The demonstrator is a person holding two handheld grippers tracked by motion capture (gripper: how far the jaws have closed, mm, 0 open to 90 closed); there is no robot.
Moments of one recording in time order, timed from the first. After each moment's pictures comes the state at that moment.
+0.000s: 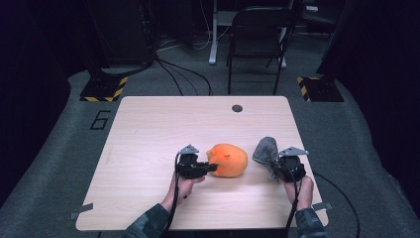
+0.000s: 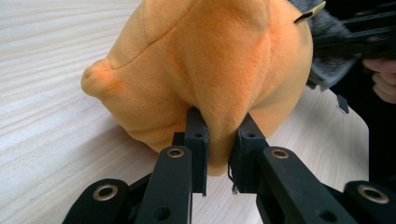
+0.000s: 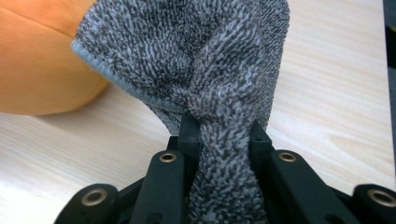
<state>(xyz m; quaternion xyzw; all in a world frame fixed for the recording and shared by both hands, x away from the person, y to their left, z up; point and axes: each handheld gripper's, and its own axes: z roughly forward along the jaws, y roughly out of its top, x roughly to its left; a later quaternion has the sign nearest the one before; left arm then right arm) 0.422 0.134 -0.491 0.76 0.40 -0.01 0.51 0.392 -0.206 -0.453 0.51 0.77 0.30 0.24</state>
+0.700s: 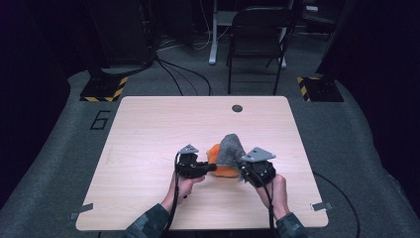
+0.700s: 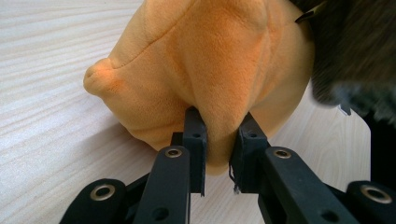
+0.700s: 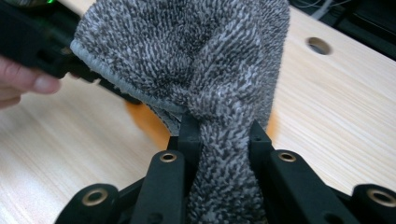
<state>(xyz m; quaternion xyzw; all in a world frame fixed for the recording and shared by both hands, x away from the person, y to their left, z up) 0.422 0.133 -0.491 0.76 0.40 -0.01 0.51 0.363 -0.098 -0.417 0.36 0.83 0.34 0.26</state>
